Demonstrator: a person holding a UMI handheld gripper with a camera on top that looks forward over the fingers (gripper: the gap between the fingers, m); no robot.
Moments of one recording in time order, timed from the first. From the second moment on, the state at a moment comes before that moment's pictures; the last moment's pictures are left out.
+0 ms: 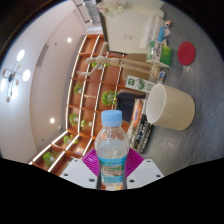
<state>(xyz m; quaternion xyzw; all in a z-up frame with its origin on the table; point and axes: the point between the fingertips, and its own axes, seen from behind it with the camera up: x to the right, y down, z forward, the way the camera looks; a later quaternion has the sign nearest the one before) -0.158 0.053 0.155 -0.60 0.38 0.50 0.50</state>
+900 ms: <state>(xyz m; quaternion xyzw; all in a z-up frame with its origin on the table) -0.129 0.070 0.197 -0.53 0.45 0.56 0.45</state>
